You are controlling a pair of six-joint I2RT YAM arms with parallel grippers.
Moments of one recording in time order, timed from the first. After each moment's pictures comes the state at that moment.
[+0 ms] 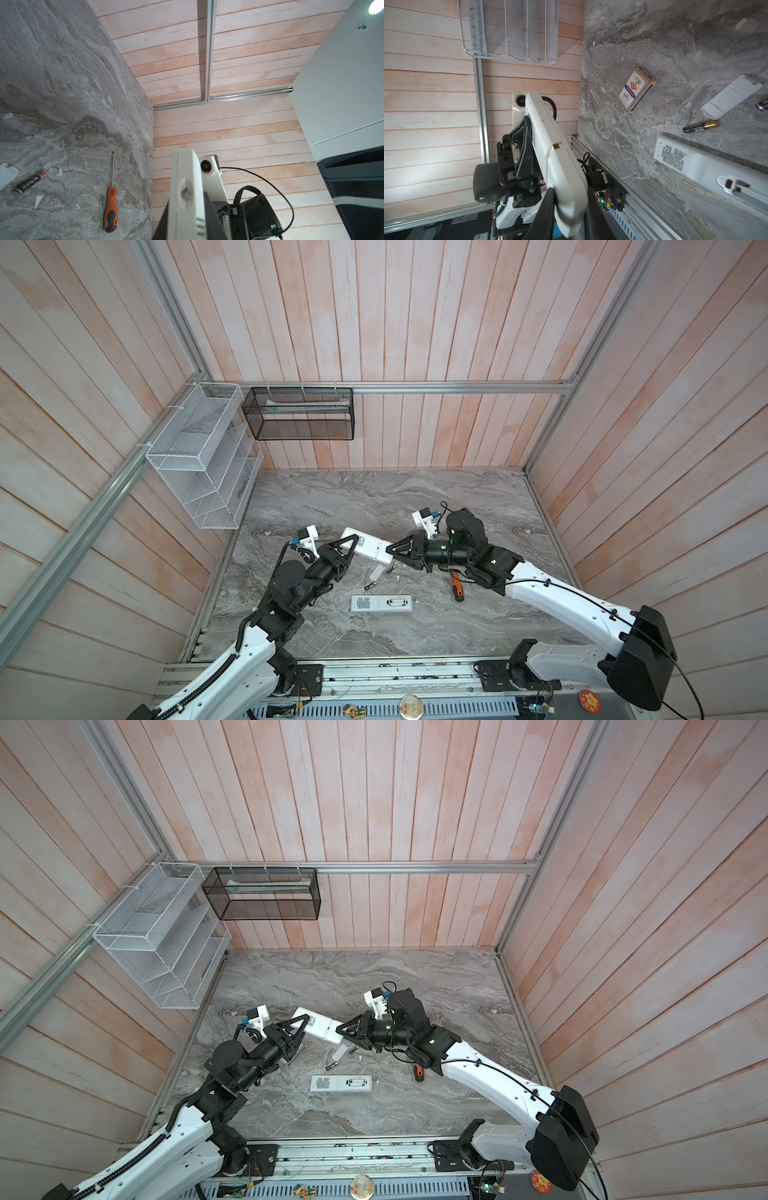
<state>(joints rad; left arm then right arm) -0.55 0.73 0.40 0.36 0.15 -1.41 0.79 1.24 0.93 -0.05 -0.55 1.24</state>
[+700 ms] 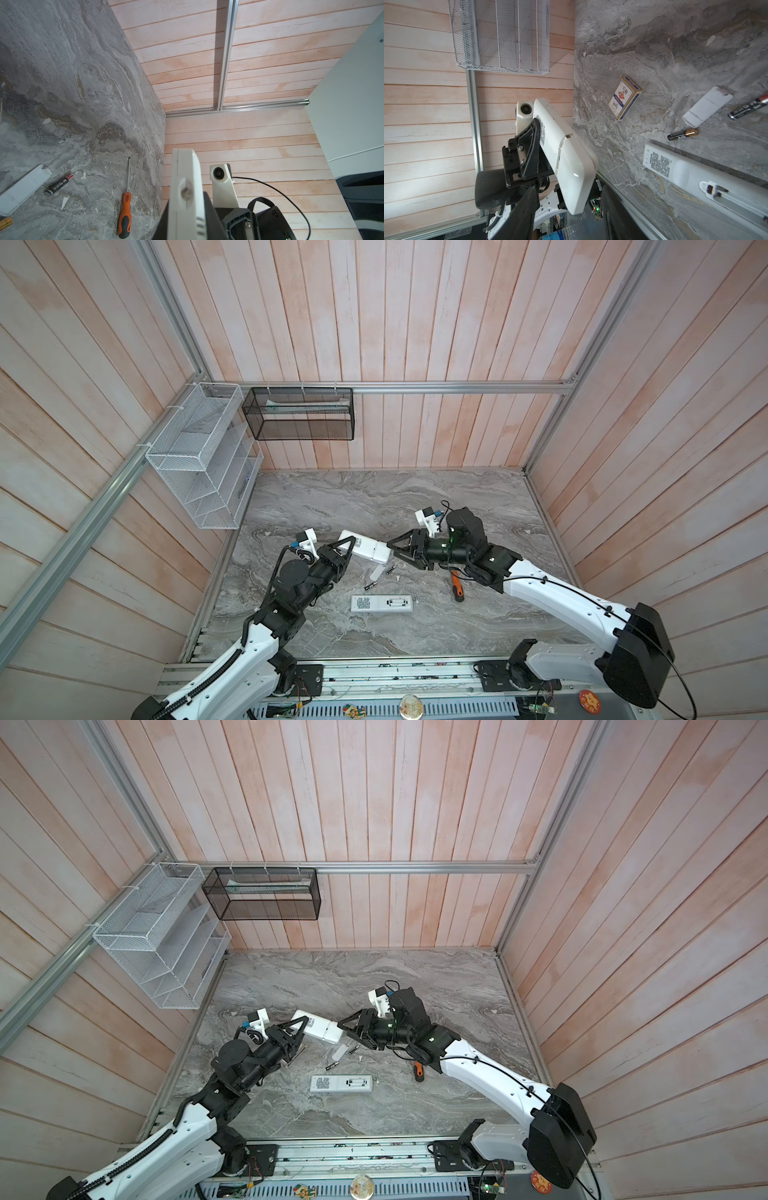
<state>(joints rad) -0.52 0.78 0.36 0.38 0.13 -1.42 0.76 1.26 0.92 -0.05 -0.54 1.24</state>
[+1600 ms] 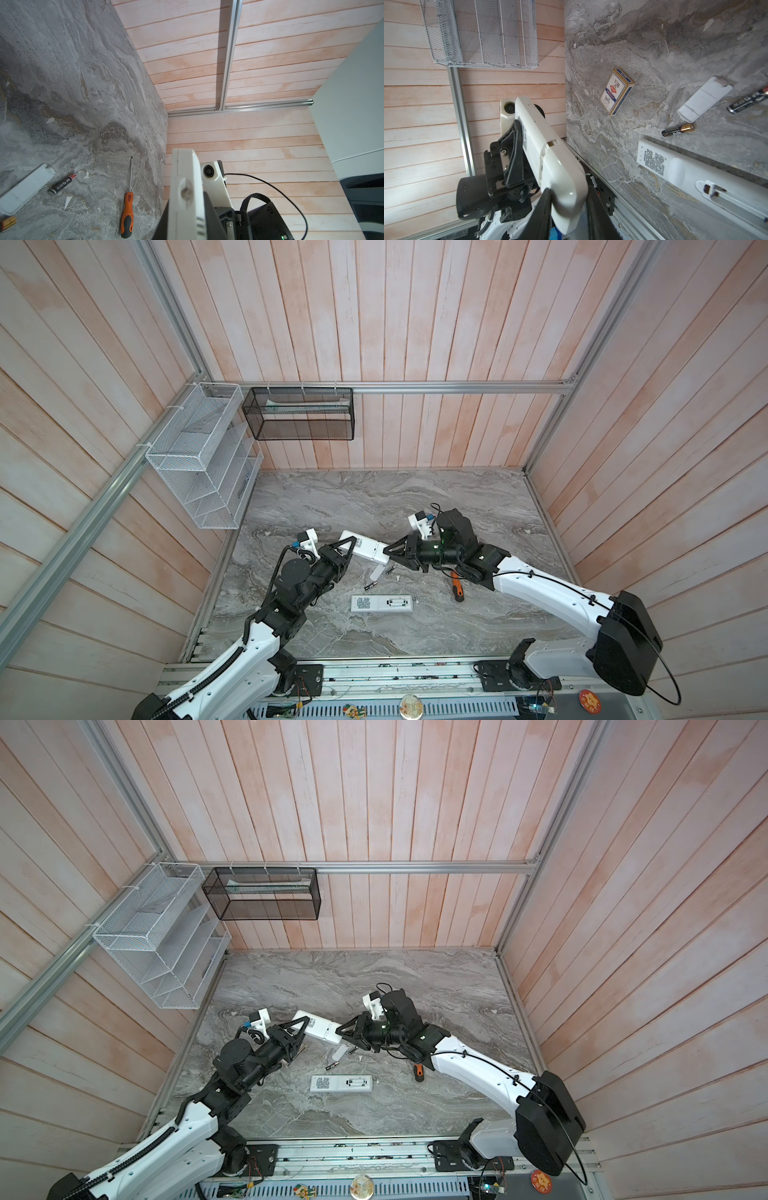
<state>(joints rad) -0.52 0.79 0.36 0.38 0.13 -1.42 0.78 1.34 0.92 -0.03 -0.55 1.24</state>
